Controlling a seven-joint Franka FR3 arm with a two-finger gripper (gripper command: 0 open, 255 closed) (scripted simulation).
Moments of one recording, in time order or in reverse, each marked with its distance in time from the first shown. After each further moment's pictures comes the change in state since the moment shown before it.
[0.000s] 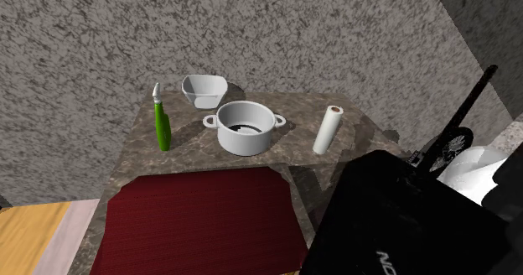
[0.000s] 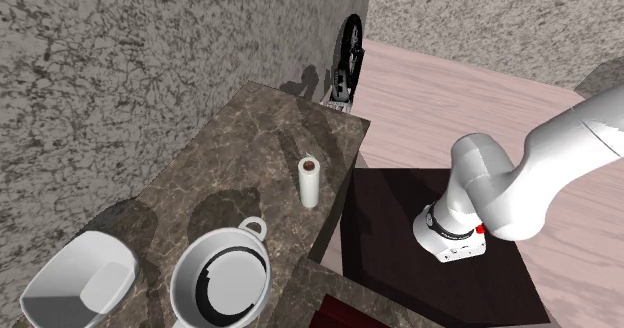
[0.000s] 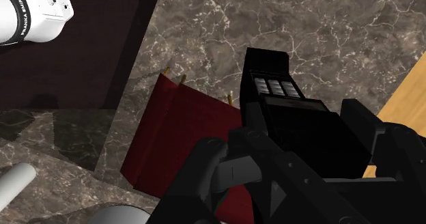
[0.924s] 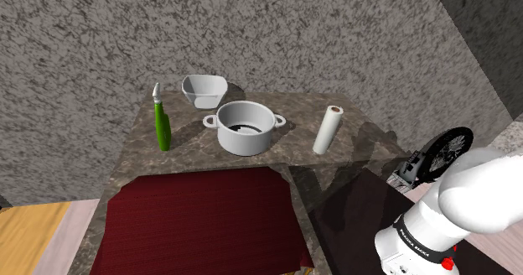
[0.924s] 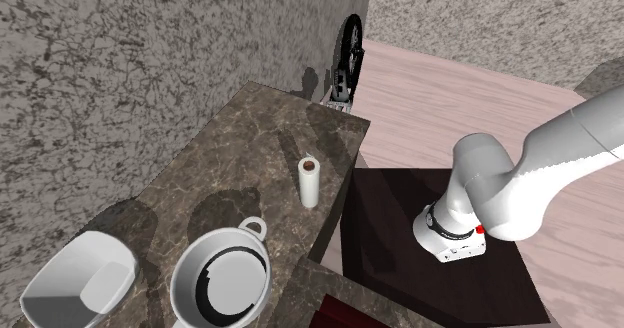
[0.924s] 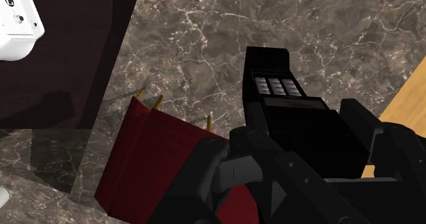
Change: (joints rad) arm -0.068 0.040 0.206 -0.023 0.006 0.131 0.098
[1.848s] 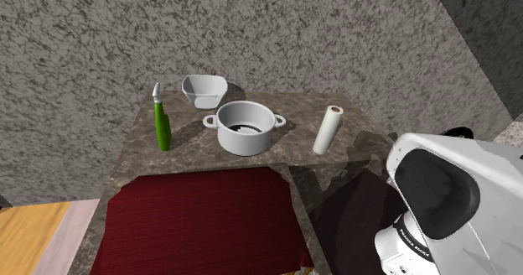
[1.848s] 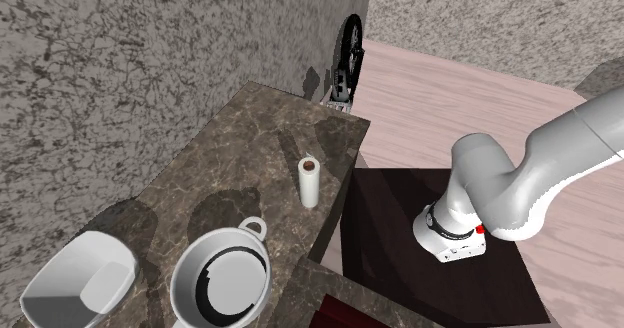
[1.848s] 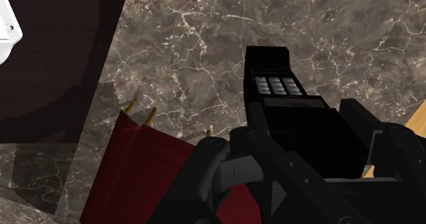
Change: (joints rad) arm 0.053 -0.063 -0.001 -0.218 0.056 0.165 -0.054
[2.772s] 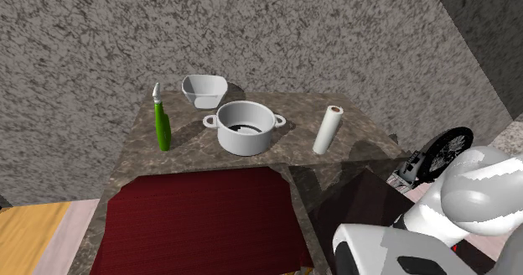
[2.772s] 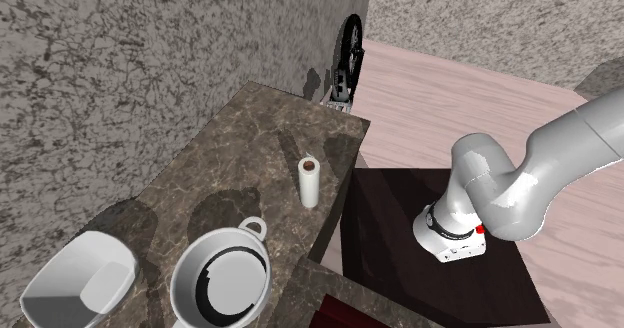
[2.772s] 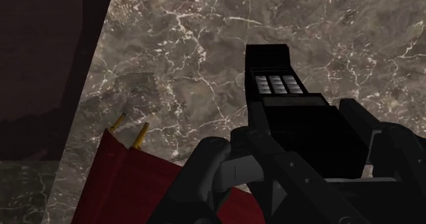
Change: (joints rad) arm 0.003 -0.021 0.068 -0.167 0.050 0.165 -0.037
